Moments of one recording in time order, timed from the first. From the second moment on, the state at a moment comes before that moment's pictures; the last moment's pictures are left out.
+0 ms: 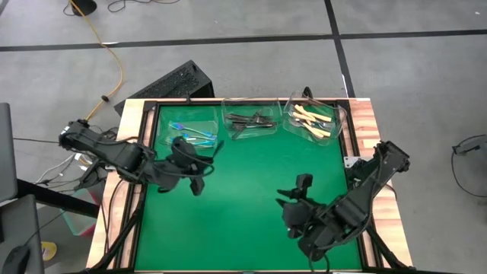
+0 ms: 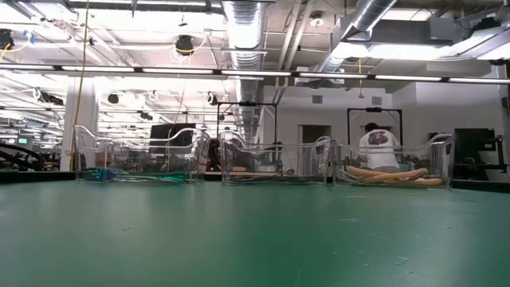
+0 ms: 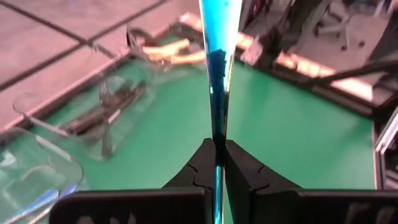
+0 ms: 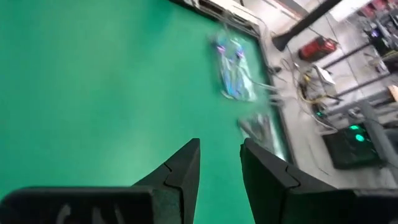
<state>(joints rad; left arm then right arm) -0.42 1.23 1.30 -0.79 -0.73 -0.71 0.75 1.75 1.84 -1.31 0.95 0.47</state>
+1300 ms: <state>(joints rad) -0.38 0.69 0.61 0.08 -0.55 -0.27 0.33 1.75 1.43 0.23 0.47 -0.16</state>
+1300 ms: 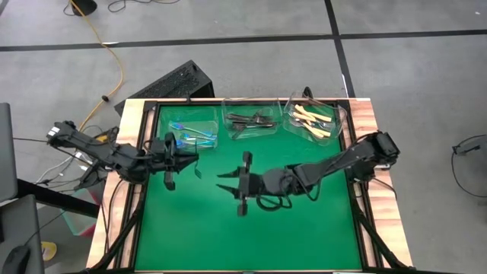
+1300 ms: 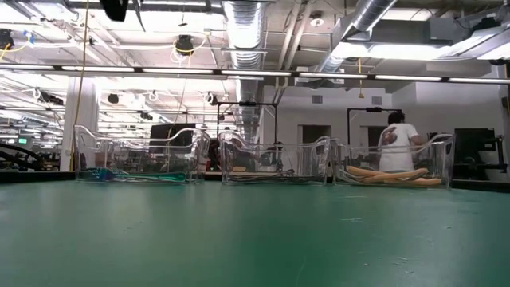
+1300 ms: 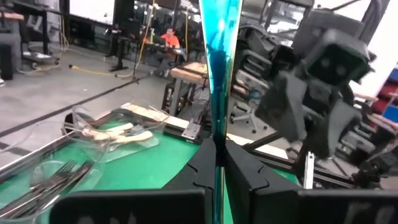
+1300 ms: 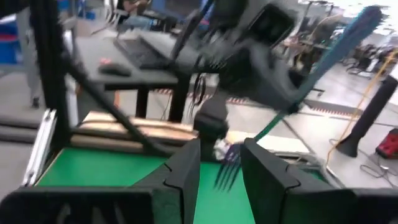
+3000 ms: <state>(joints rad) -0.30 0.76 0.44 0.35 -0.46 -0.15 0.06 1.89 1.56 0.29 0.08 0.00</state>
